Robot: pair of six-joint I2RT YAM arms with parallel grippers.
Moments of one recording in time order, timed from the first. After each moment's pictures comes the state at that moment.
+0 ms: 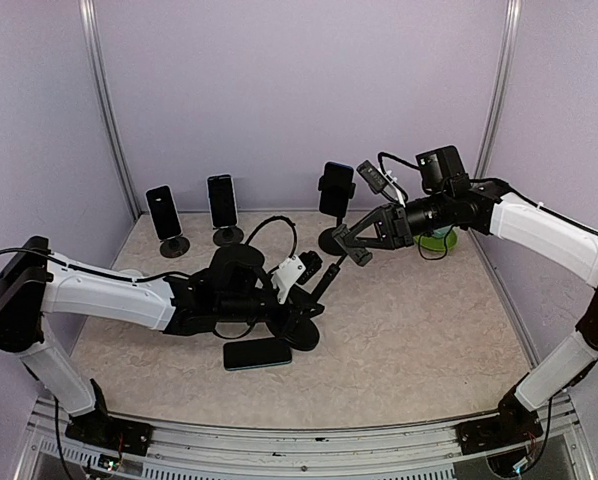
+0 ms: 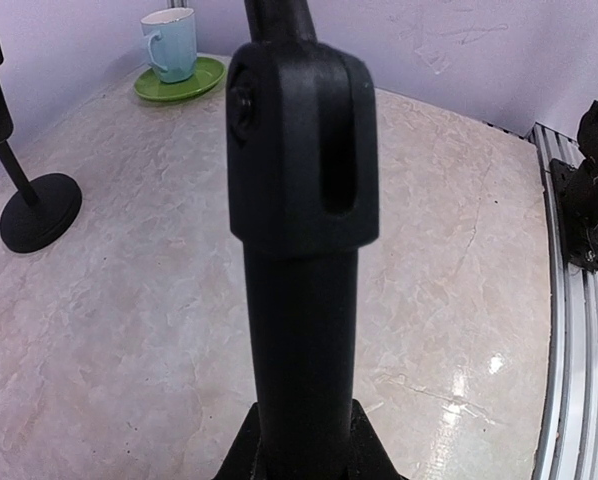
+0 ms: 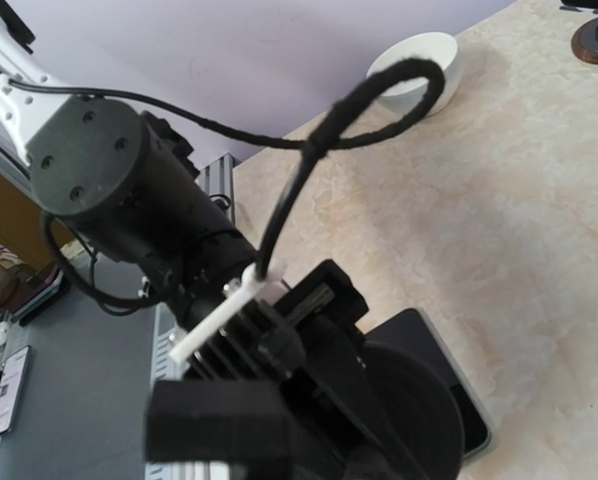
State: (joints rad) left arm -1.01 1.63 0.93 0.27 0.13 0.03; right arm 0.53 1.51 1.35 -0.44 -1.02 0.00
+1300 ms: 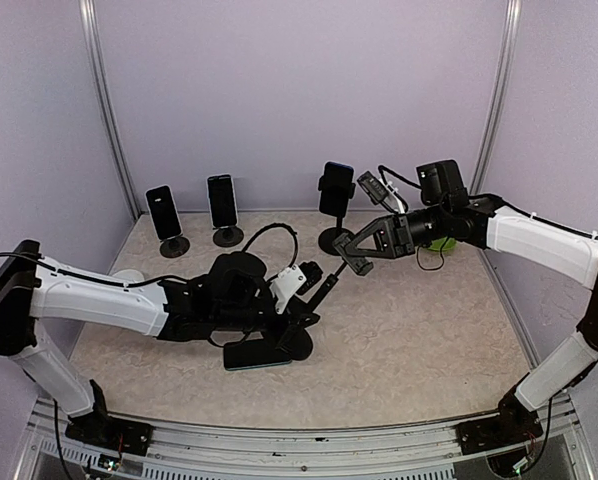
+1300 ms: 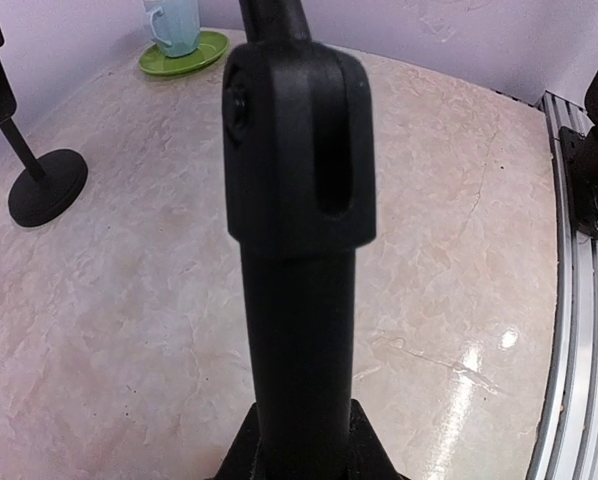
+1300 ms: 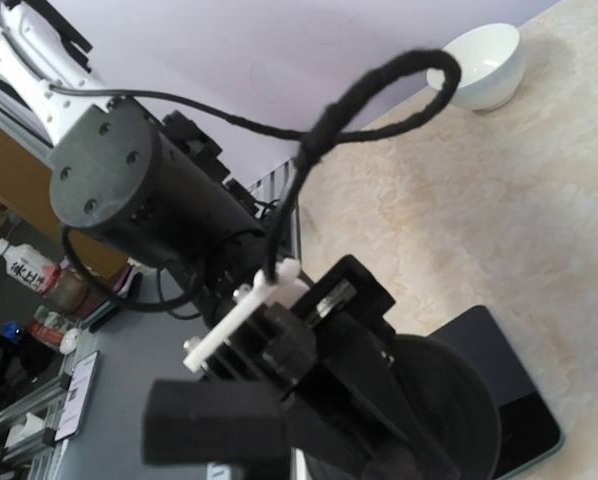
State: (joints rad) left arm -1.06 1.59 0.92 0.18 0.06 0.04; right arm 0.53 1.51 1.23 -0.26 -1.15 0.14
